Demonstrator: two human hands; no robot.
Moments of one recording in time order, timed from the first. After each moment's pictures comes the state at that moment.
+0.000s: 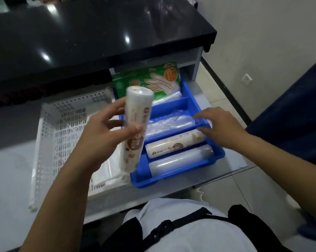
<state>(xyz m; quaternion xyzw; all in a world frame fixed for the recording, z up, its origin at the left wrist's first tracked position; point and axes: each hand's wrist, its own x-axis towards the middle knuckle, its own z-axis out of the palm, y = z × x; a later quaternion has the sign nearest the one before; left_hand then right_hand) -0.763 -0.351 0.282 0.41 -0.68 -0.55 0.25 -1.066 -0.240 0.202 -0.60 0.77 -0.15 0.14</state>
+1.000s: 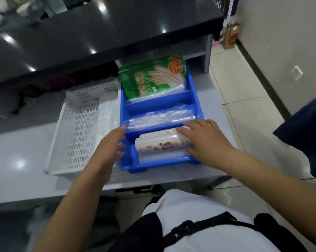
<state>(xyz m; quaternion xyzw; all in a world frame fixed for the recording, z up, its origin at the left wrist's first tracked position) -0.797 -0.278 0.226 0.67 -0.44 -0.55 0.24 -1.056 -0.211 0.182 -0.75 0.65 -0.06 0.12</state>
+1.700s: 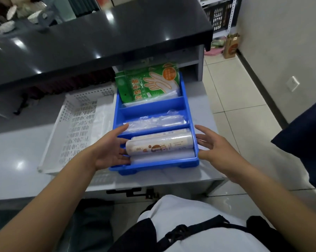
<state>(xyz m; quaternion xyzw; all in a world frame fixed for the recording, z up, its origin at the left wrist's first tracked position) -0.814 -0.309 0.211 0.63 -0.37 -0.68 0.04 -1.107 -0.167 0.166 -0.39 0.60 -0.42 0.56</state>
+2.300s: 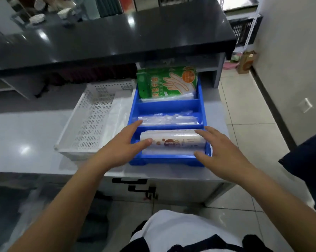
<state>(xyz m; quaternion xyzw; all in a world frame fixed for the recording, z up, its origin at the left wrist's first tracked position) -0.798 -0.235 0.241 0.58 -0.72 -0.36 0.10 -1.075 -0.156 0.201 -0.65 0.66 -0.22 0.29</state>
